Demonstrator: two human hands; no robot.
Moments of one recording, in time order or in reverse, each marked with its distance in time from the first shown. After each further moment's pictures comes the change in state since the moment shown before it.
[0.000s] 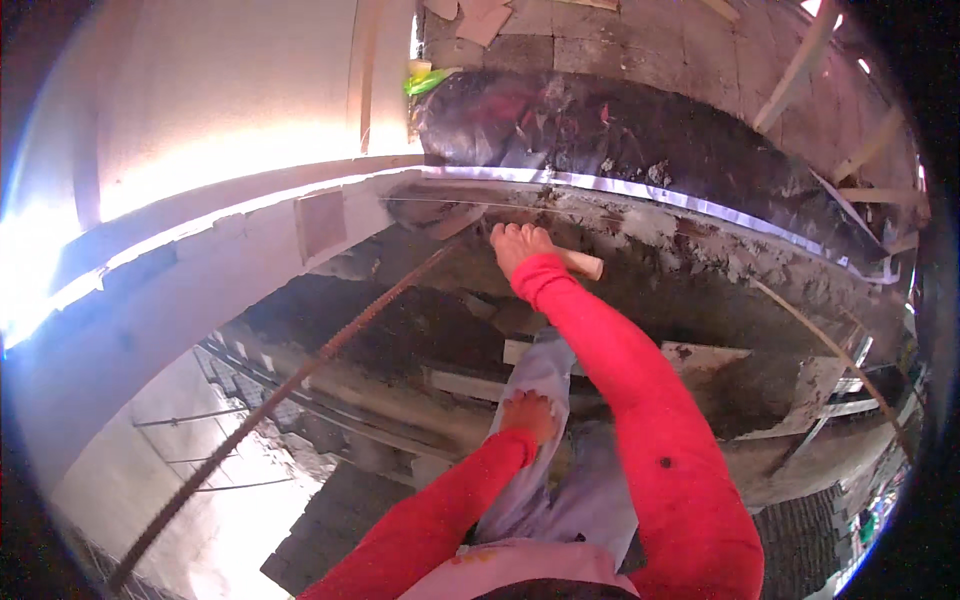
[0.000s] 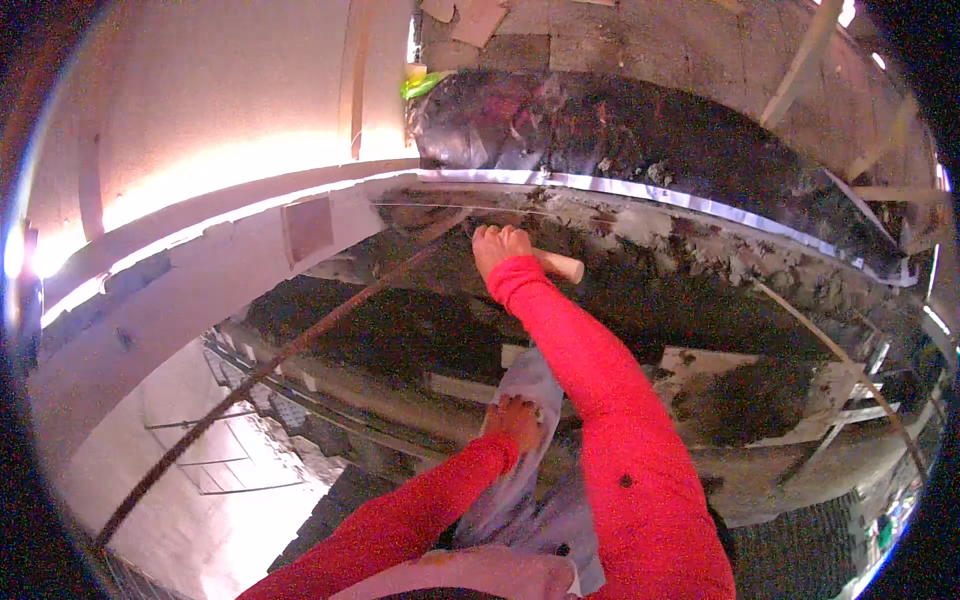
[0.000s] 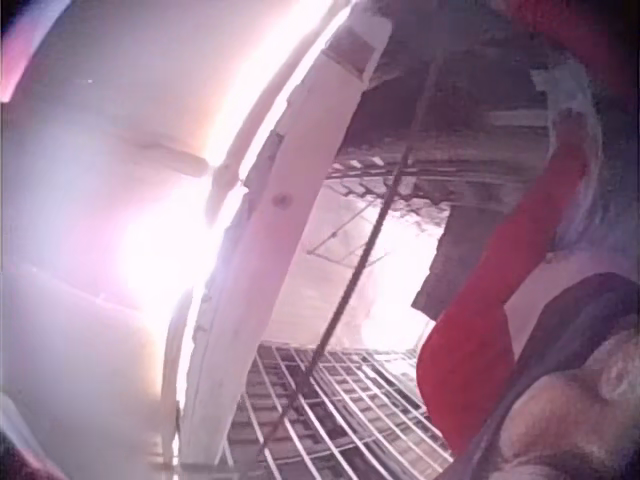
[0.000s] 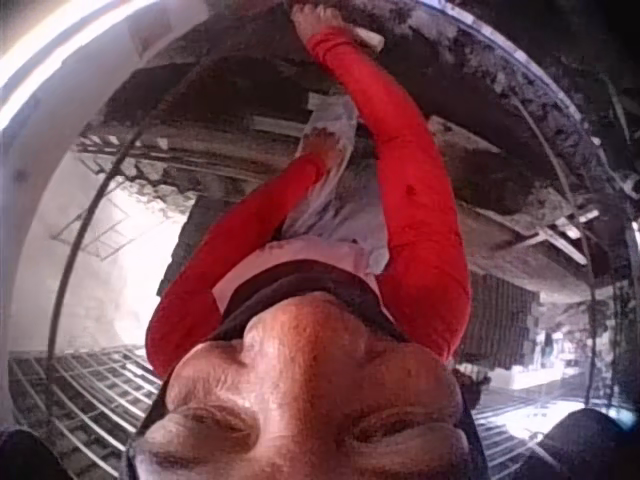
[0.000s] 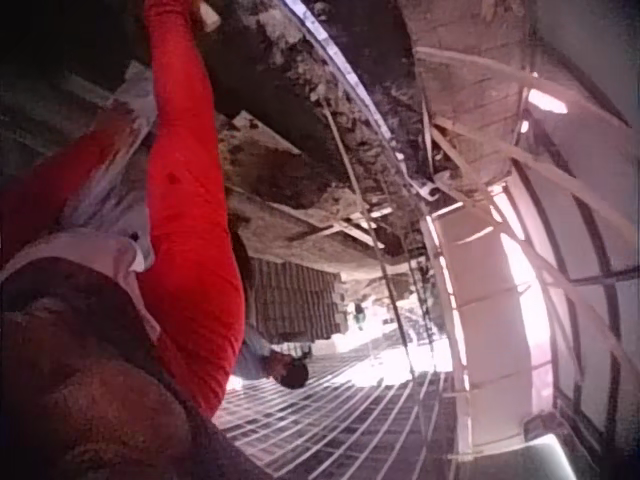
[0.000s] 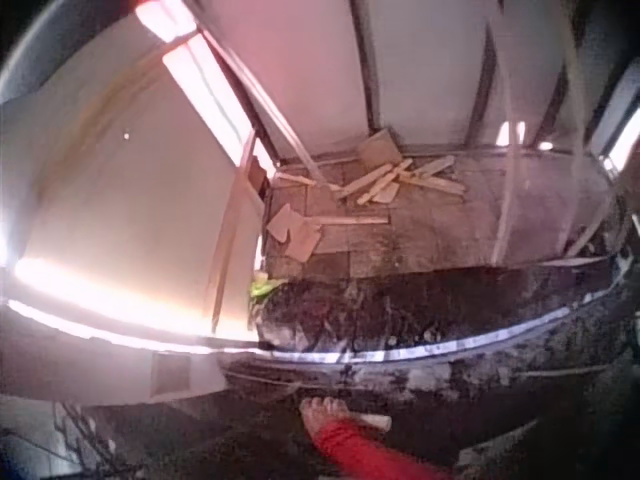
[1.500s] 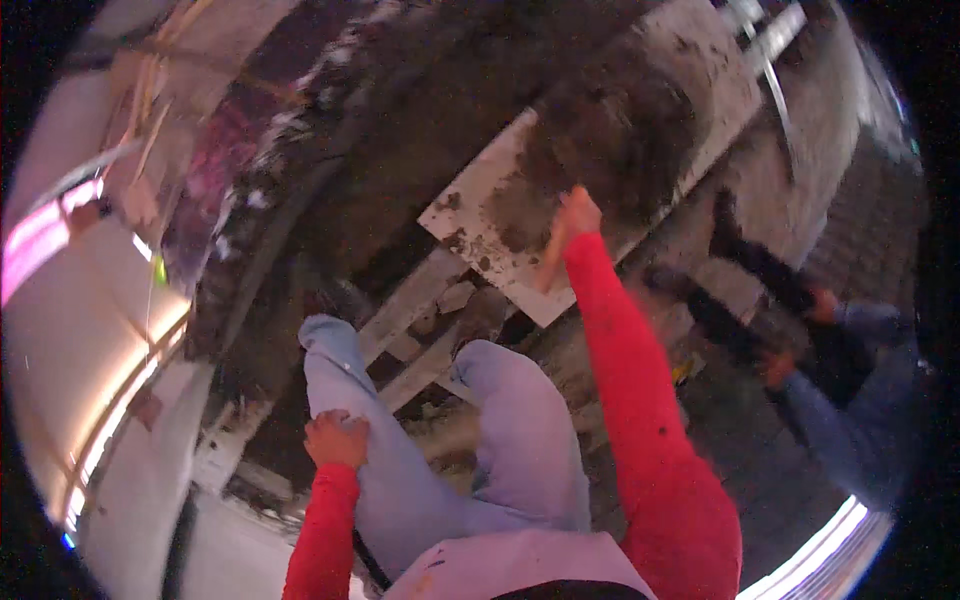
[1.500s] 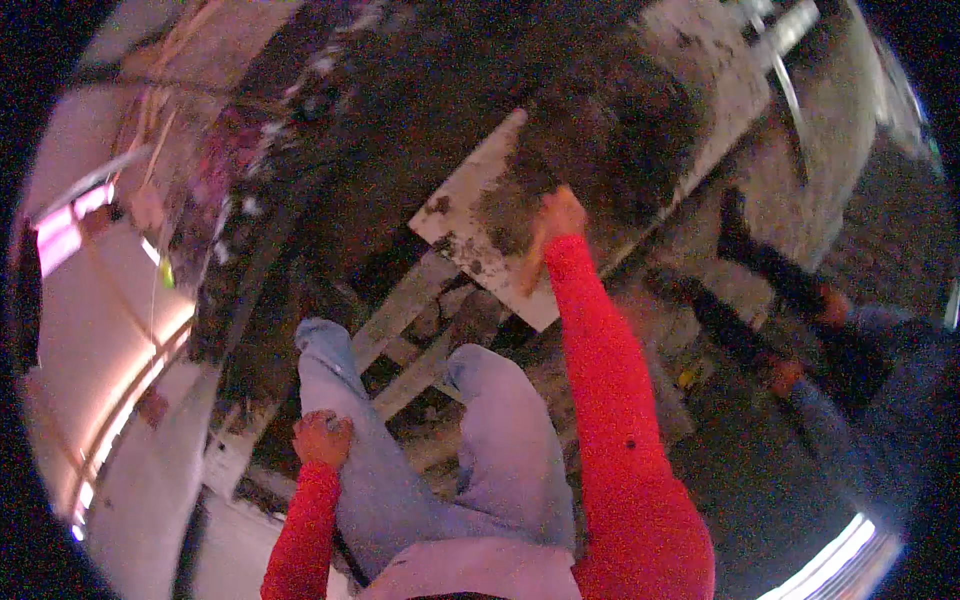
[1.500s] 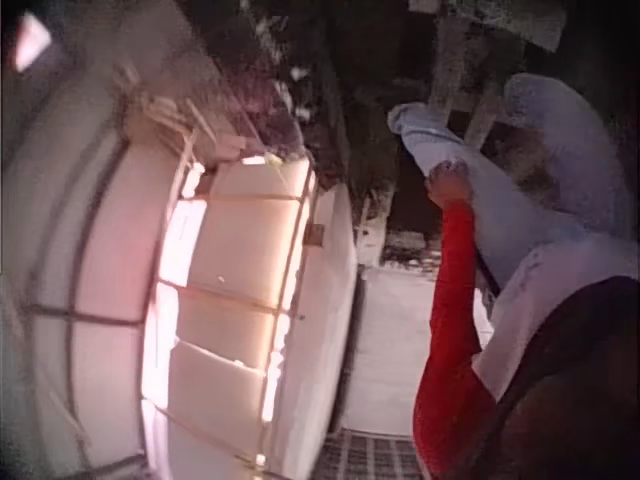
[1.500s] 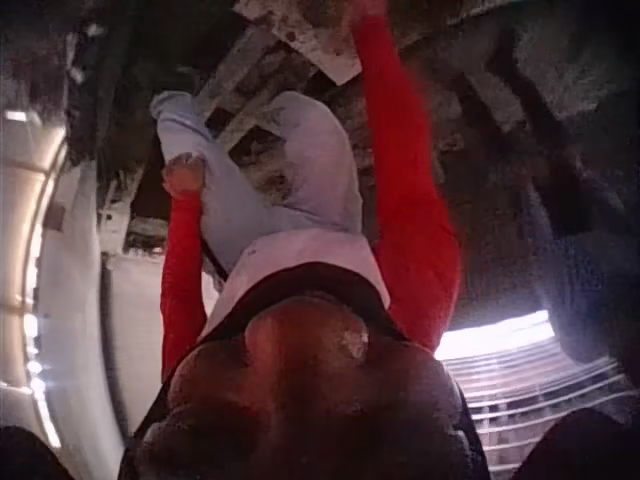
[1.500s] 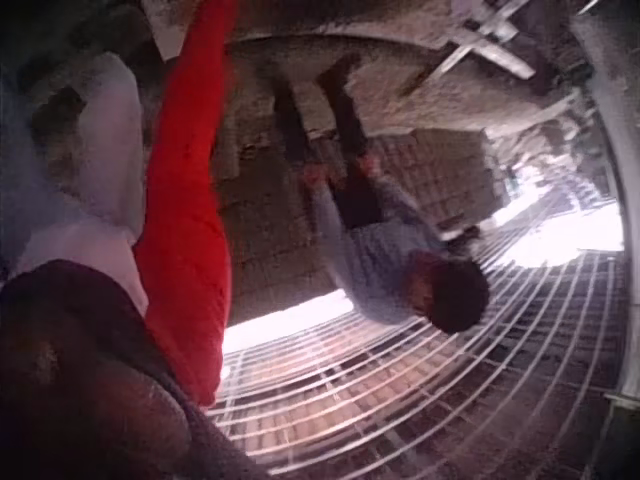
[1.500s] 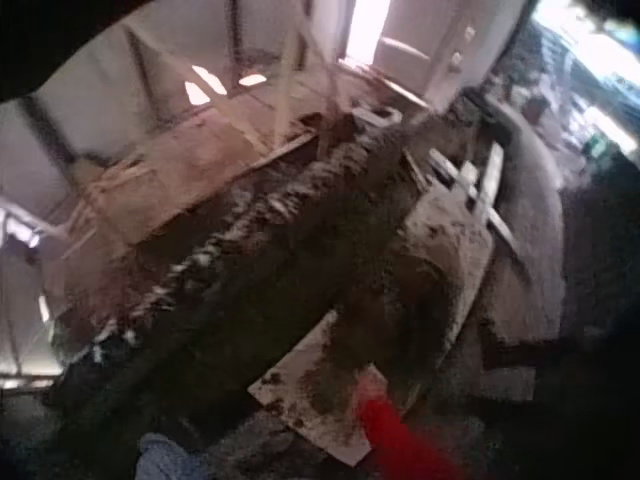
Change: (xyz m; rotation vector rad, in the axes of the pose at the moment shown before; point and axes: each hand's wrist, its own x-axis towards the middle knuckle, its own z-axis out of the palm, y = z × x) left_hand -0.043 0.150 0.148 0.545 0.300 -0.023; right_hand -0.640 0.414 0.350 1.825 1.131 1.543
